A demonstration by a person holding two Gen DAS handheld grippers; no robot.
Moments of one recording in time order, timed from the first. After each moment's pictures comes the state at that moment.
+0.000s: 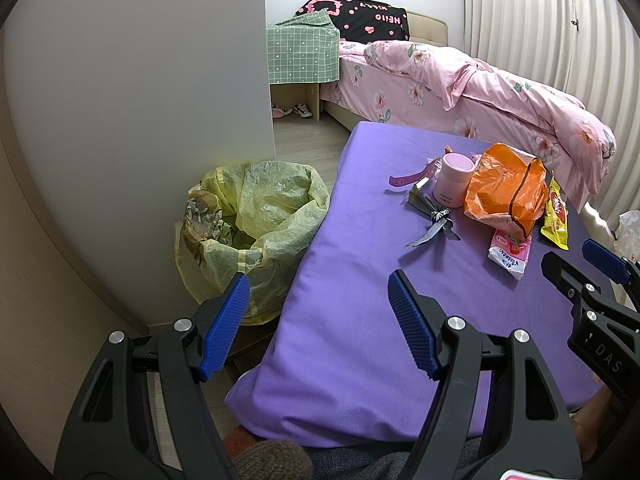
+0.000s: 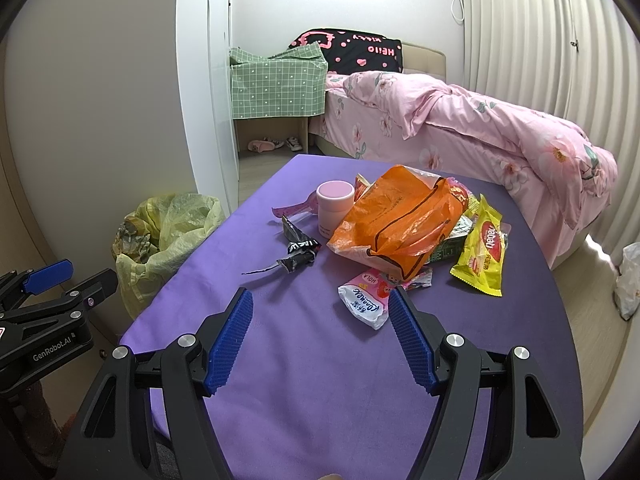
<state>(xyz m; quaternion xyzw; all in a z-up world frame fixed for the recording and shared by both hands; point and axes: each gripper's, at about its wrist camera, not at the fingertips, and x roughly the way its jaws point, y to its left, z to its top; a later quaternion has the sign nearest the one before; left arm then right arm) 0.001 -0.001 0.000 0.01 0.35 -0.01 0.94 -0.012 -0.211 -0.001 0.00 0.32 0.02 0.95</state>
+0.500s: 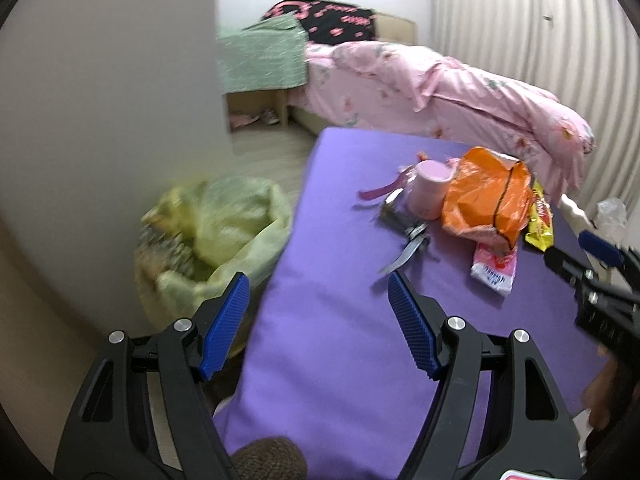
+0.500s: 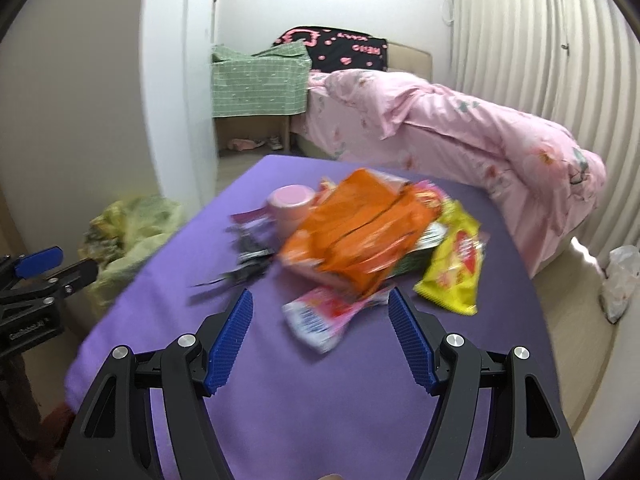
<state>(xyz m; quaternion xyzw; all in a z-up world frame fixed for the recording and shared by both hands) 0.046 -0.019 -0.007 0.03 0.34 -0.09 0.94 0.020 -0.259 -0.004 -0.01 0.32 -0.01 0.95</state>
